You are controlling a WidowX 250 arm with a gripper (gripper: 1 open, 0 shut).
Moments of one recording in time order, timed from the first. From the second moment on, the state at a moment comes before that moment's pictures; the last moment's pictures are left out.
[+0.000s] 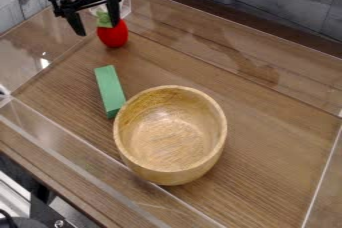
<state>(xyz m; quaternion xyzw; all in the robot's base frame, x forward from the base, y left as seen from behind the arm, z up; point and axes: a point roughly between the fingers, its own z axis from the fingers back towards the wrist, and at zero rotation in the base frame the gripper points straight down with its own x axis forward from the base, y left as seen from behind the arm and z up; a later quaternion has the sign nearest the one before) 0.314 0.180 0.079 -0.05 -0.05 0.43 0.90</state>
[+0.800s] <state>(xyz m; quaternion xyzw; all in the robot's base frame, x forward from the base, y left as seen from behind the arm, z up) 0.326 0.181 0.080 -0.06 -0.06 0.38 0.92</state>
